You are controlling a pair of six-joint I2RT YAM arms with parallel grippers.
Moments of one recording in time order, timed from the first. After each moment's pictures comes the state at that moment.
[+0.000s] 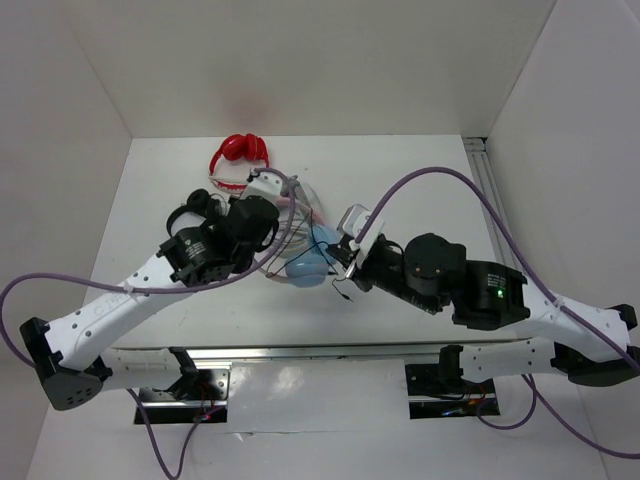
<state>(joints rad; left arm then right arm) -0.85 1.19 1.31 -0.79 -0.78 -0.22 1.35 0.99 1.34 -0.53 0.37 -0.17</state>
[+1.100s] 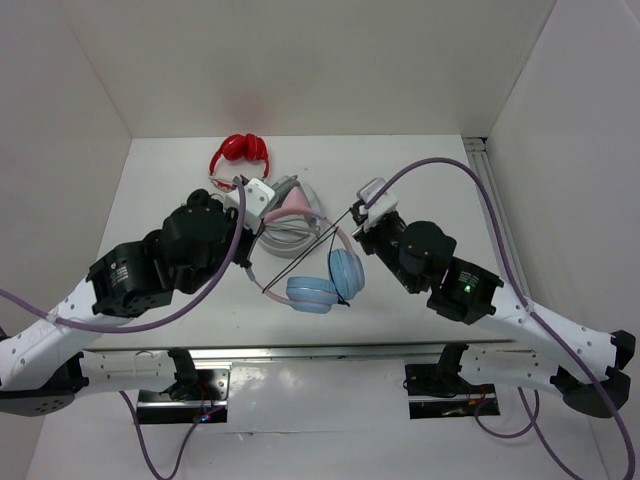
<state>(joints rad) -1.07 1.02 1.49 -0.88 -0.52 -0.03 1.06 0.95 1.07 -0.18 0.55 -0.26</state>
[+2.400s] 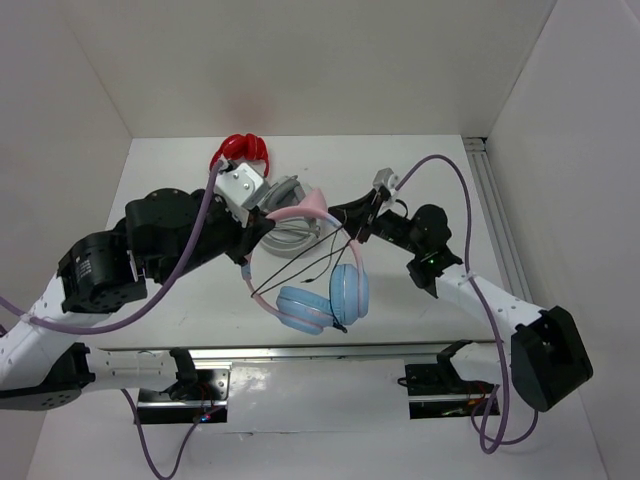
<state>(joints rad) -1.08 1.08 1.73 -0.94 -0.33 -0.03 0.49 1.18 0.66 0.74 -0.61 0.18</state>
